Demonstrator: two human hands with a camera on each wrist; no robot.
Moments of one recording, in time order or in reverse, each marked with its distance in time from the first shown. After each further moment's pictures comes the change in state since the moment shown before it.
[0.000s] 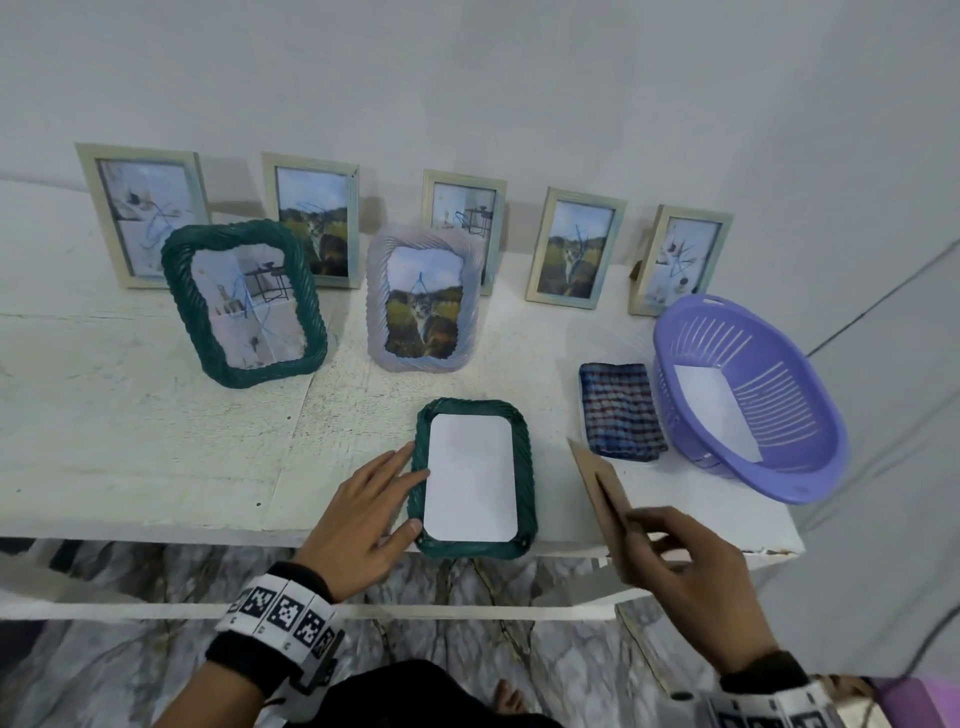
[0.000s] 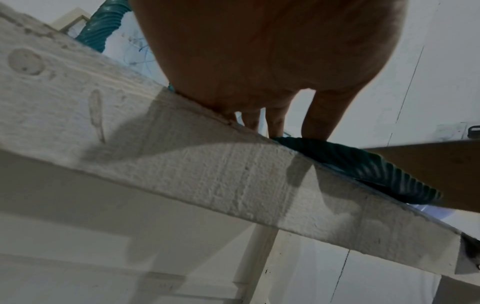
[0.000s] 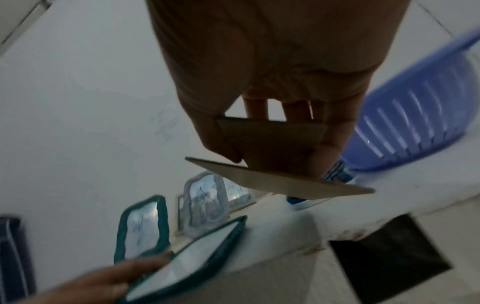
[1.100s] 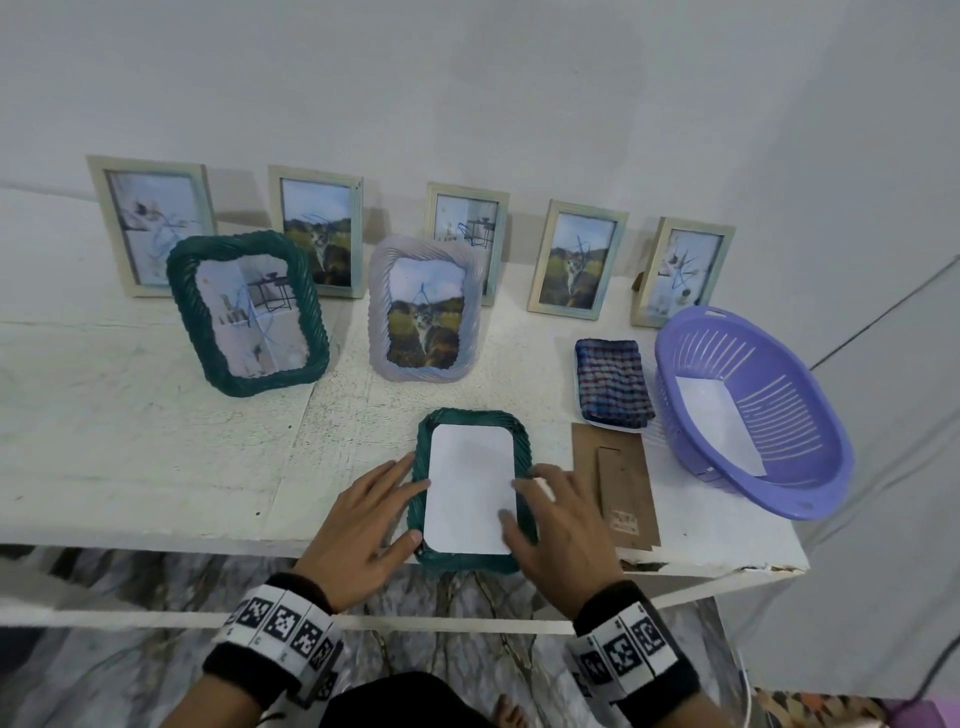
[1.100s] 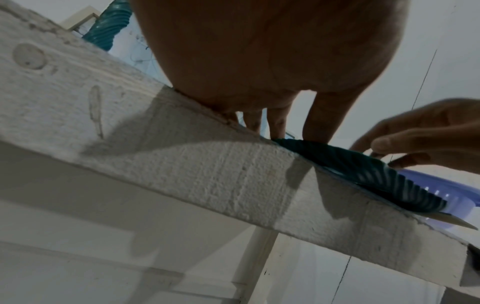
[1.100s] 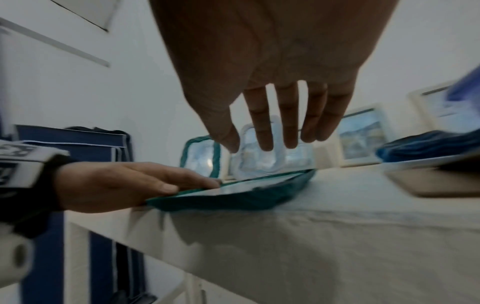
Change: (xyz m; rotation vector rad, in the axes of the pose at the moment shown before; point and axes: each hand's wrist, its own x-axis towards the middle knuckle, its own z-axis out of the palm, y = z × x) left_hand 0.001 -0.002 0.002 -0.039 0.005 -0.008; right_hand 0.040 -0.039 0.092 -0.467 -0.014 -0.435
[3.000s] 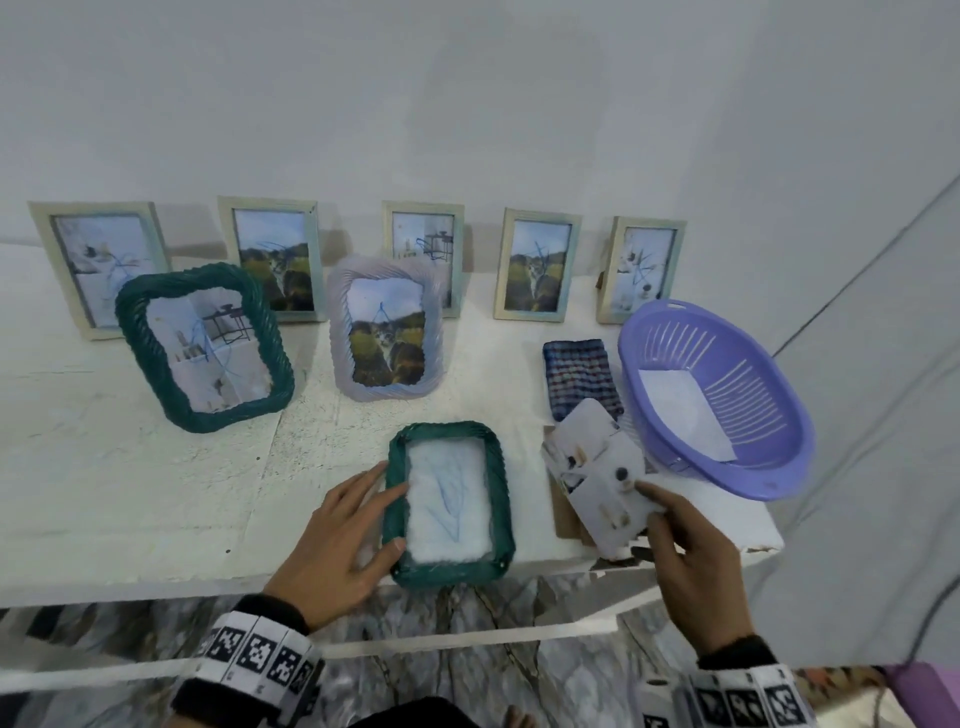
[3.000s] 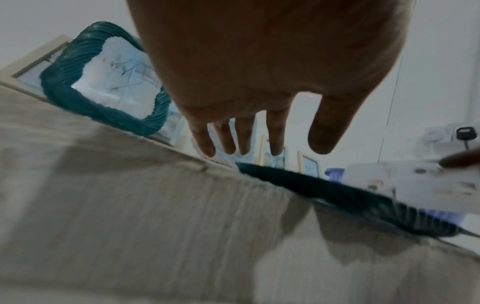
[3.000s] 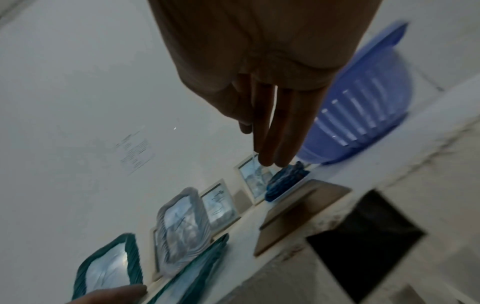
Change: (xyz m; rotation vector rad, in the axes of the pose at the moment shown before) left_hand 0.009 0.017 -0.021 -0.054 0.005 -0.005; right_hand -0.058 0.079 -0.055 0.638 0.319 0.414
